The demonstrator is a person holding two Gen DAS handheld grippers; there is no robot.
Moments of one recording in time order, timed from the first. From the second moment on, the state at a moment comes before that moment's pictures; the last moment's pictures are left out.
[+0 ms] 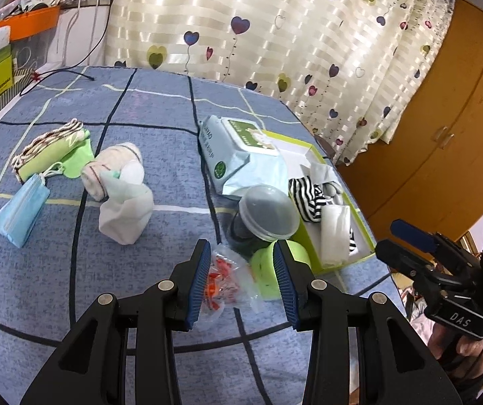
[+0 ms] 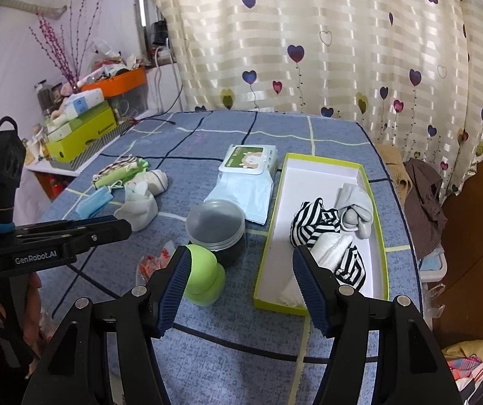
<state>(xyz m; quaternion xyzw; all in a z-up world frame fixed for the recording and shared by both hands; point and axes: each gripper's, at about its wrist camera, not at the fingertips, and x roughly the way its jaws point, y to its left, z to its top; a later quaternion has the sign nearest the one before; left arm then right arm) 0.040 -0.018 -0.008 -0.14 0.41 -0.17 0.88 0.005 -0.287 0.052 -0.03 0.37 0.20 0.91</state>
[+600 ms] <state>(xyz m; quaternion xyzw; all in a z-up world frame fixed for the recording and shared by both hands) 0.050 -0.036 -0.059 -0.07 0.47 -0.19 0.86 0.014 -0.280 0.038 -0.03 0.38 0.21 0.90</state>
